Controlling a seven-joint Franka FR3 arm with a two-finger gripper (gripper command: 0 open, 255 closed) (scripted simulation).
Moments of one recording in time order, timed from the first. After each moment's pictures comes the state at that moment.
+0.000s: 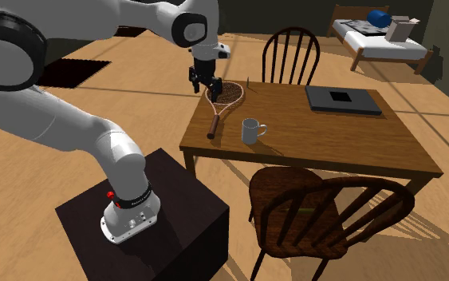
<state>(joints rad) -0.04 -0.57 0.02 -2.43 0.09 1.86 -0.11</state>
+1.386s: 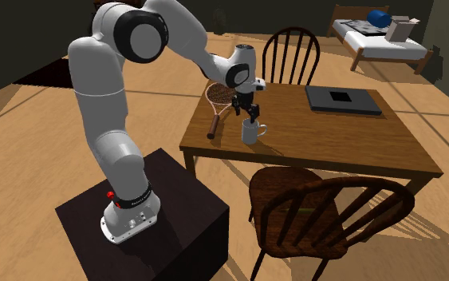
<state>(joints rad) -0.09 0.17 0.02 -2.16 -0.04 2.40 -0.01</state>
